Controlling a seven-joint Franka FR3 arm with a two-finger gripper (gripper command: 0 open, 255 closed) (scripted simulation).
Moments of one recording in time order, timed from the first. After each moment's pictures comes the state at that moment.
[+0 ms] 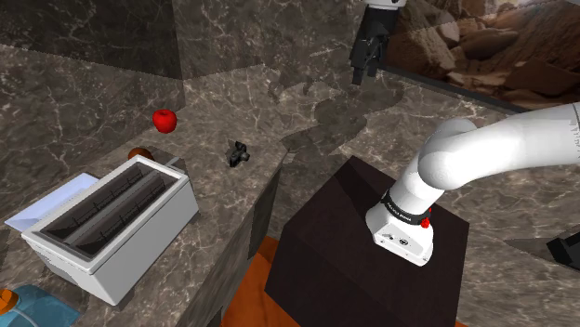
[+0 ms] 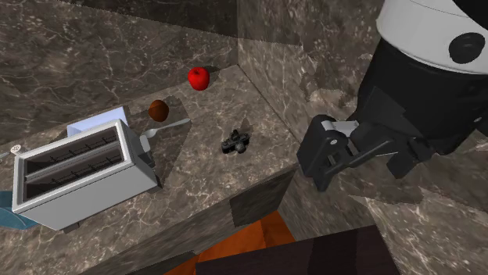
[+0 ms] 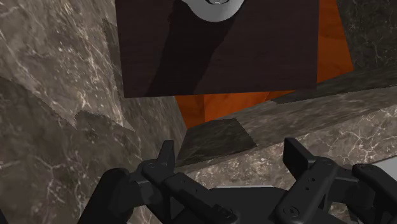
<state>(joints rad) -0.01 -0.80 -0.02 -2.43 -0.03 1.50 0.00</state>
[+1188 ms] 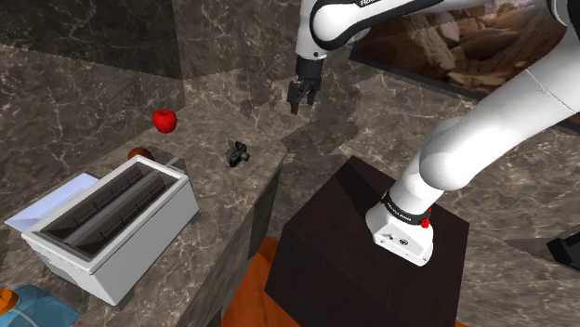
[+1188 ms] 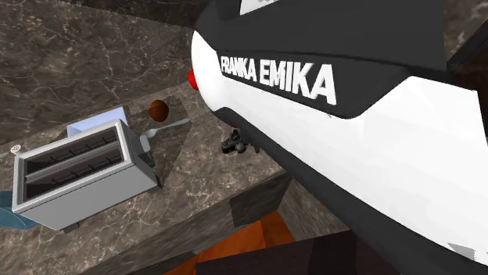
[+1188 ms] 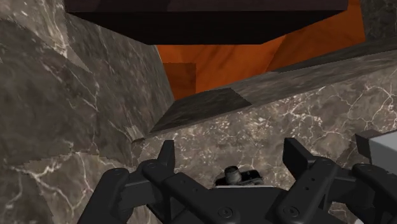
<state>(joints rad) 0.03 -0.32 0.02 -2.46 0.00 2.07 0.03</state>
